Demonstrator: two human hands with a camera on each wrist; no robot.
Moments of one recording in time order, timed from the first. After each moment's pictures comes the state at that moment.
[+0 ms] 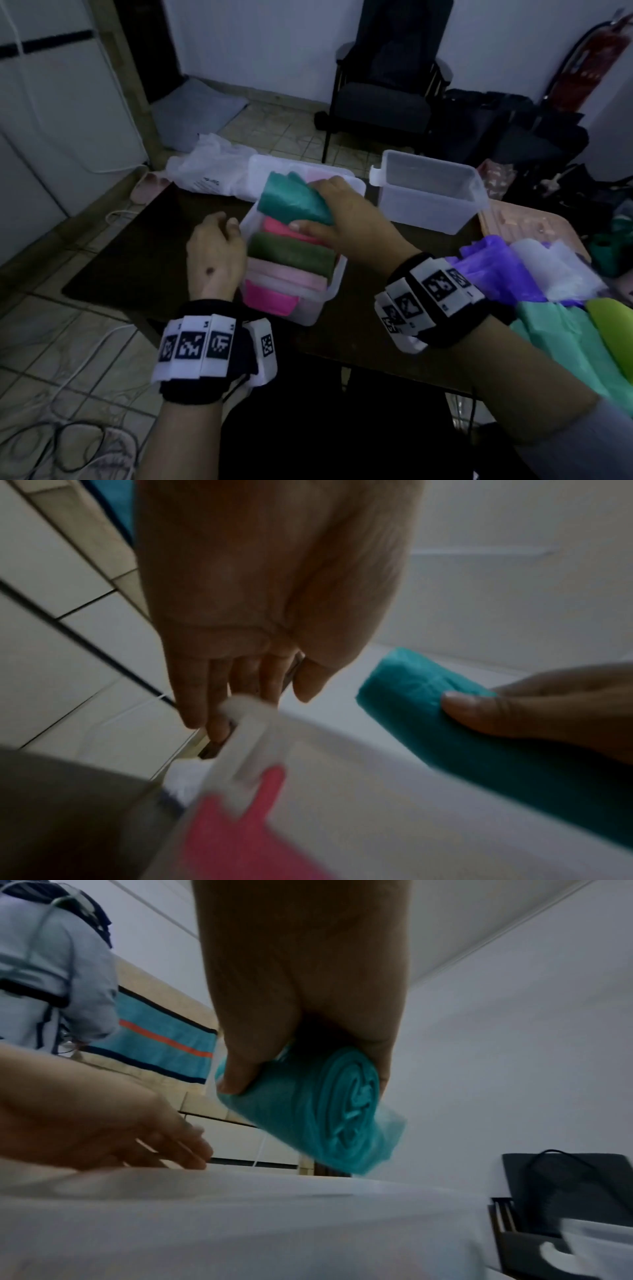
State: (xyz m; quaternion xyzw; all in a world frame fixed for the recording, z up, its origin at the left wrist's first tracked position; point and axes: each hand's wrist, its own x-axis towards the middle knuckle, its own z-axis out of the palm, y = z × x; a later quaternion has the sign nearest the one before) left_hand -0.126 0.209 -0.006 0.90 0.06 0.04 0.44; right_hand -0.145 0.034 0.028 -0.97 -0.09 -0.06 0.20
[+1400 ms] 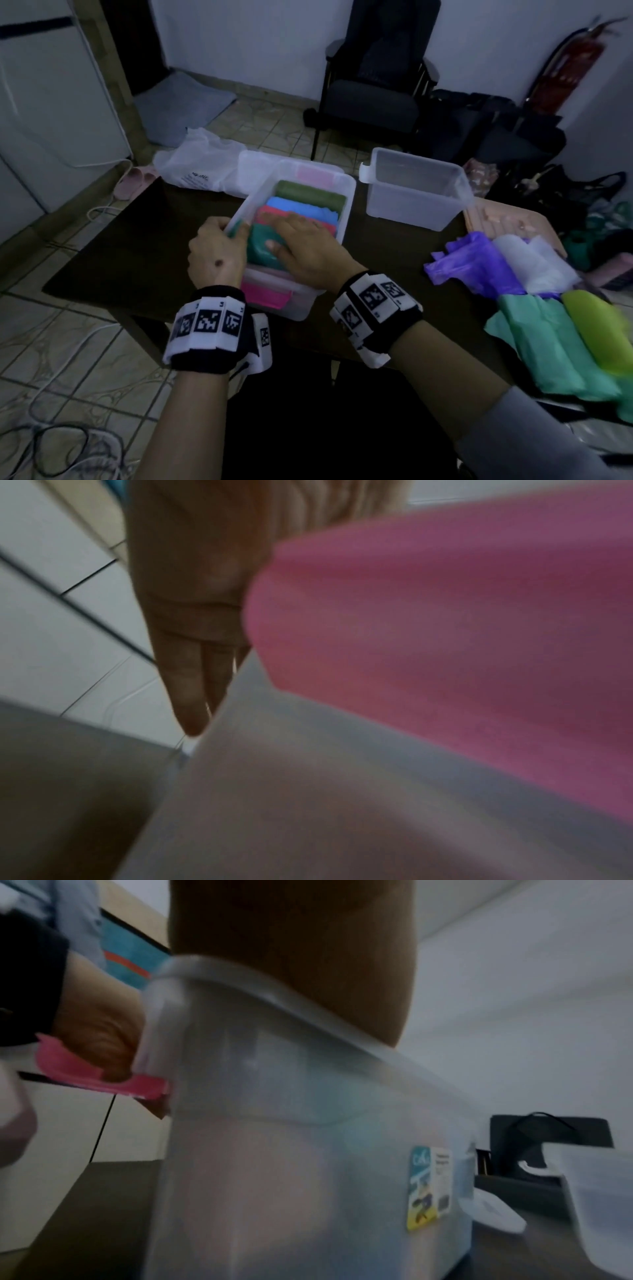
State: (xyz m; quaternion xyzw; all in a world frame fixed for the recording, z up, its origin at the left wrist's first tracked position) left_hand -0.114 0.195 -0.029 0.87 0.14 0.02 0.47; right_hand -0.137 0.058 -0.033 -0.97 -0.15 -0.03 0.17
